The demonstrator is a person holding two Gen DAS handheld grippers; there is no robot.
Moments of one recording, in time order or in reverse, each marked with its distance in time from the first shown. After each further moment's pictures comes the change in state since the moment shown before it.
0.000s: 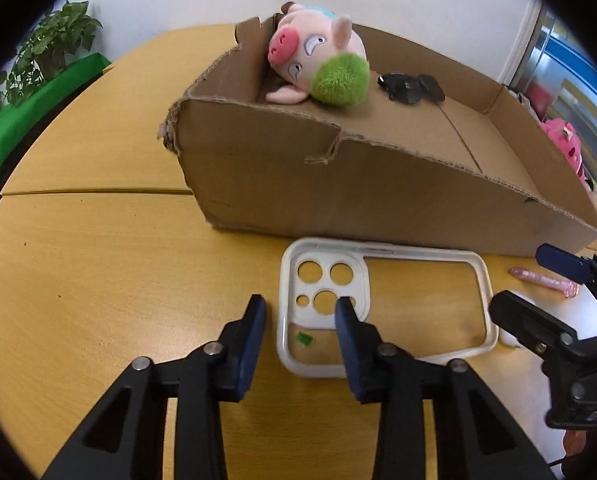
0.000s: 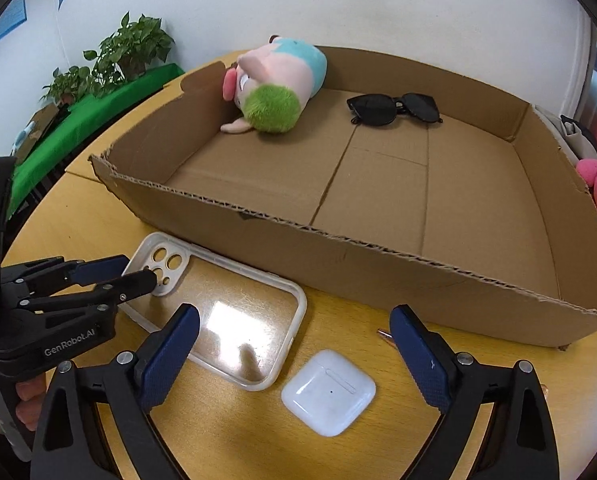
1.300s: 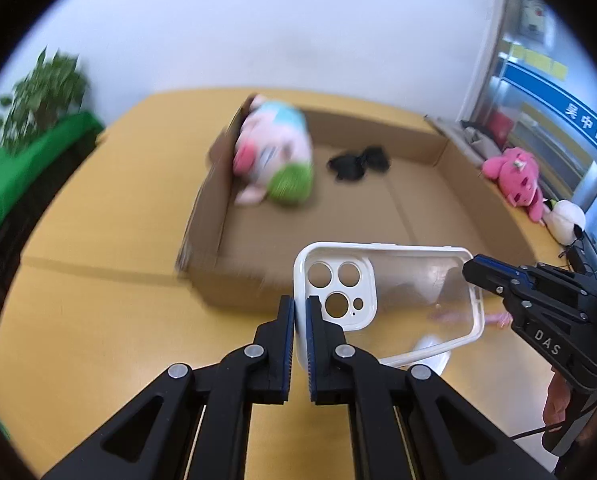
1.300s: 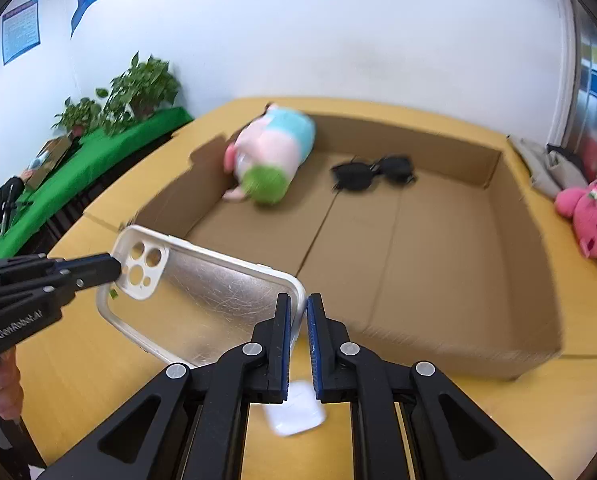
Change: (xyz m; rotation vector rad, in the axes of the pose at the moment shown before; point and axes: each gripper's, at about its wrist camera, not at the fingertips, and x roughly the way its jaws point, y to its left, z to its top) left arm -0.094 -0.042 0.051 0.078 -0.183 -0.048; right arm -0.077 -0.030 0.032 0.013 -0.166 0.011
